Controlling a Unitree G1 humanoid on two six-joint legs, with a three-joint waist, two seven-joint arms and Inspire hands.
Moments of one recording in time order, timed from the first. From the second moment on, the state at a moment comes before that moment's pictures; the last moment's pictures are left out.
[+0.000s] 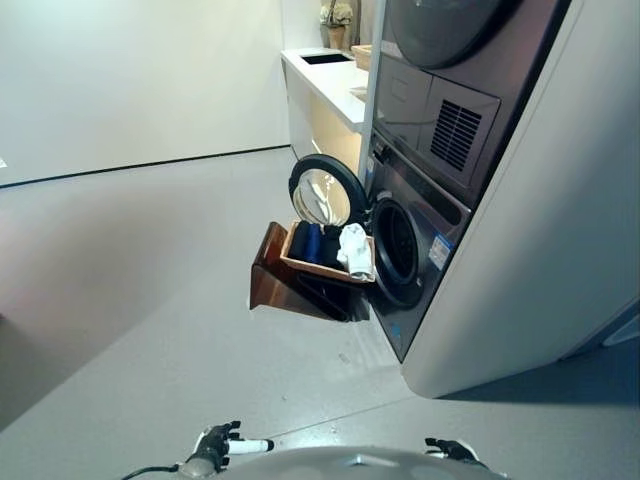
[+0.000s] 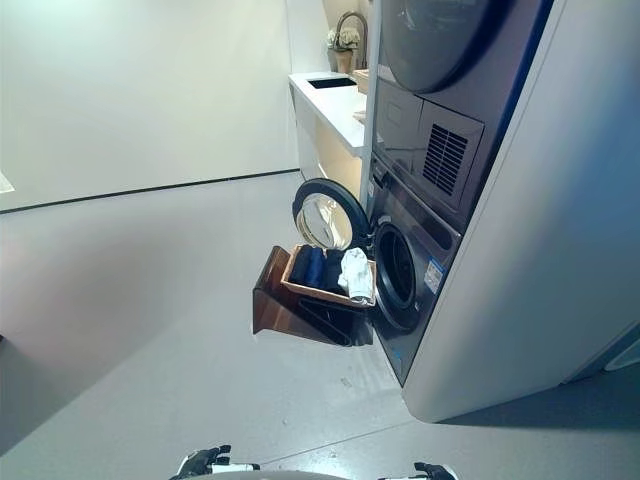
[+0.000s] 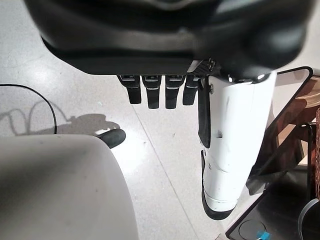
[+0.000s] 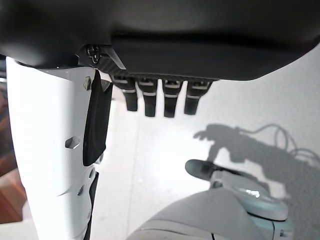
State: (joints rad) left arm 0.03 0.17 -0.26 1.28 -0.07 -0.08 0.07; right arm 0.01 -0.27 0.24 1.35 0.09 -0.04 -0.02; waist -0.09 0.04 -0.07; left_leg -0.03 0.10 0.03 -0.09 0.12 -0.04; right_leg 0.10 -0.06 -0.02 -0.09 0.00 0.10
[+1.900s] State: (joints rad) left arm 0.03 0.18 -0.25 1.28 -0.12 -0.07 0.04; right arm 0.02 -0.30 0.22 1.37 0.09 -0.04 -0.02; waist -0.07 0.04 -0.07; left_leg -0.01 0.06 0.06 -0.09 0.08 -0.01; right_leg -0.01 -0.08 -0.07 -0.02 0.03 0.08
